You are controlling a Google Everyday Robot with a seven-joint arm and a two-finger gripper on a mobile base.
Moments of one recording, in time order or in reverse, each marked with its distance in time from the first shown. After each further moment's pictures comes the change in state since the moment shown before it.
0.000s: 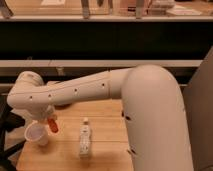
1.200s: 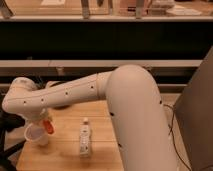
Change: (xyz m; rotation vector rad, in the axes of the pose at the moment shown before) arm 0.017 -0.019 0.030 -0.005 0.003 -0.028
